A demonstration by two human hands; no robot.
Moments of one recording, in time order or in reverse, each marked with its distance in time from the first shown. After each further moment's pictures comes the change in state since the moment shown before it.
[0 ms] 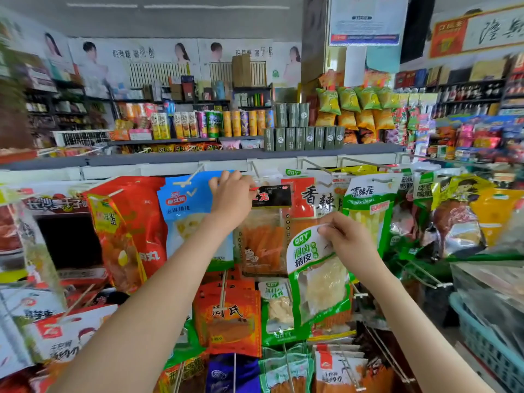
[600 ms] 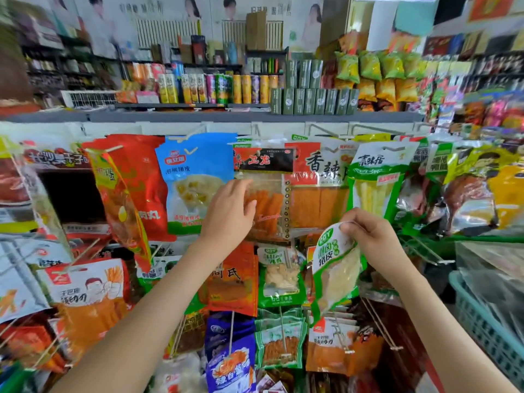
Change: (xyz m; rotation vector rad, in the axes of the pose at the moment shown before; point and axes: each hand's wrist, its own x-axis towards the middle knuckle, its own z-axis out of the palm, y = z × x) left_hand -0.099 0.004 0.024 -0.278 0.069 0.003; right_hand -0.031 0.051 -0.026 0.074 -0.137 -0.010
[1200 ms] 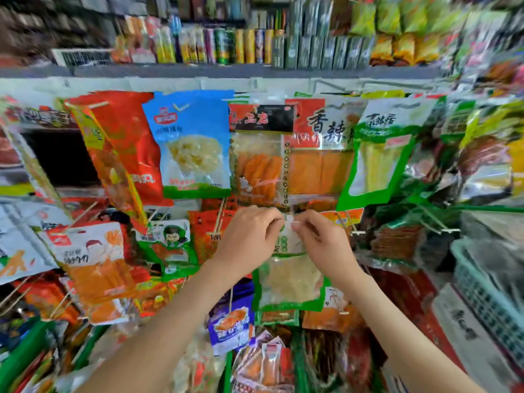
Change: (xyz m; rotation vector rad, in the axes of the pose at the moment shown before) left_hand -0.075 0.025 0.036 -0.075 -0.135 0.185; right_hand -0.041 0.007 0.080 -0.117 -0.035 -0.084
